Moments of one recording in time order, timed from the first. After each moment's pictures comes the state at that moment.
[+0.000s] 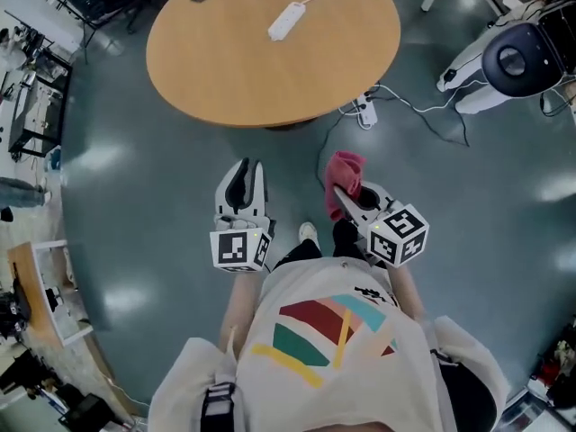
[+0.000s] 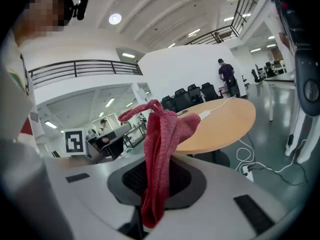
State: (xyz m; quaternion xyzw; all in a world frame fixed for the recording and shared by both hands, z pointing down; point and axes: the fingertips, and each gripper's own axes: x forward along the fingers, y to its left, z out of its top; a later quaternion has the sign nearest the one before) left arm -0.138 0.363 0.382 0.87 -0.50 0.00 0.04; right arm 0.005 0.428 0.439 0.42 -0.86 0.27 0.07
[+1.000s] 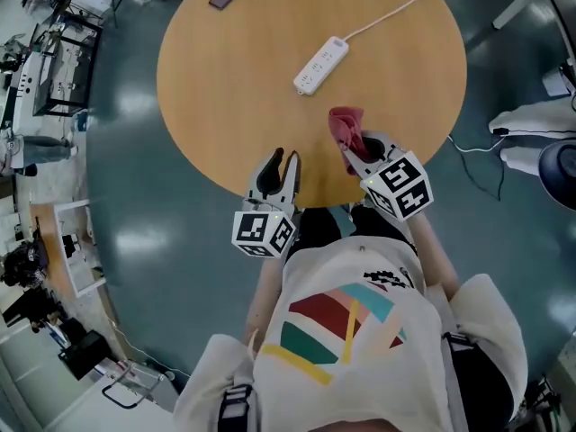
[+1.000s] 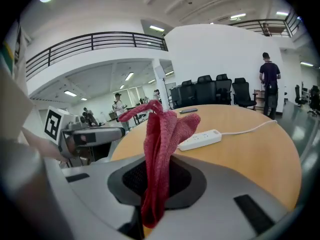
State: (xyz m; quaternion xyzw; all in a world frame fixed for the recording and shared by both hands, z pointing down) left arm 0.018 0.067 0.396 0.82 -0.54 0.03 0.20; right arm 0.120 0.045 0.423 0.29 -0.91 0.19 0.22
